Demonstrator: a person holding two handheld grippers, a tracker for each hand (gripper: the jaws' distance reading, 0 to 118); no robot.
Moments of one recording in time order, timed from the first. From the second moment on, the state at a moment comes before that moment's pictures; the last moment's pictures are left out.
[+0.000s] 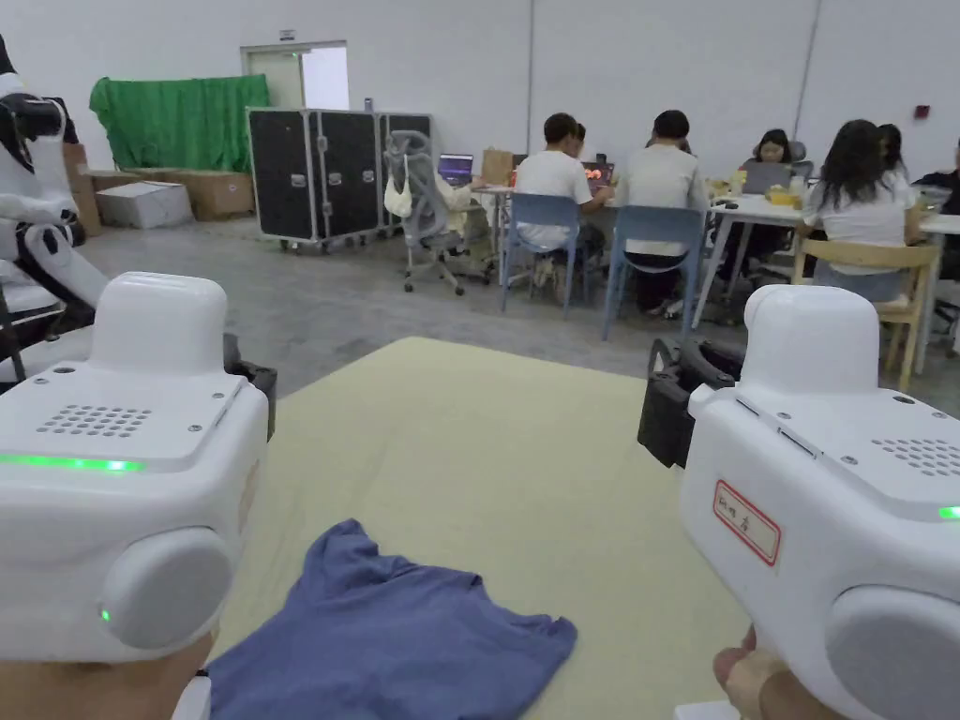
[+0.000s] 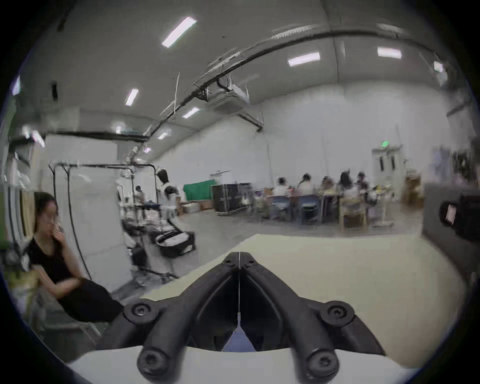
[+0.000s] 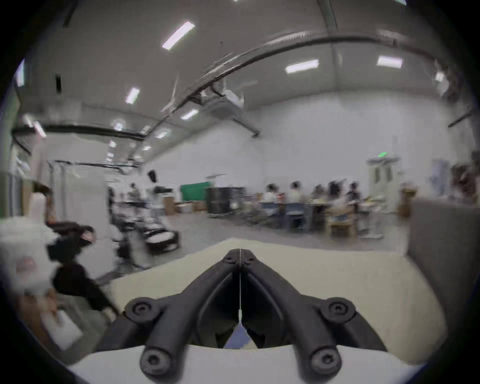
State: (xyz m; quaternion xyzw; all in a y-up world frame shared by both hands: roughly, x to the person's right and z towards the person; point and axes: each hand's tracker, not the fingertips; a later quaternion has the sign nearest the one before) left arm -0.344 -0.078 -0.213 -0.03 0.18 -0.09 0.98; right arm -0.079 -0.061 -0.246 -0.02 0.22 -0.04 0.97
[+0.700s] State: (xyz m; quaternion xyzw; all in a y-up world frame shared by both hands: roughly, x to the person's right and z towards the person) left arm -0.381 -0.410 -0.493 -0.52 -0.05 0.06 0.85; right arm -0.092 -0.188 -0.314 -0.22 0.19 0.08 0.95
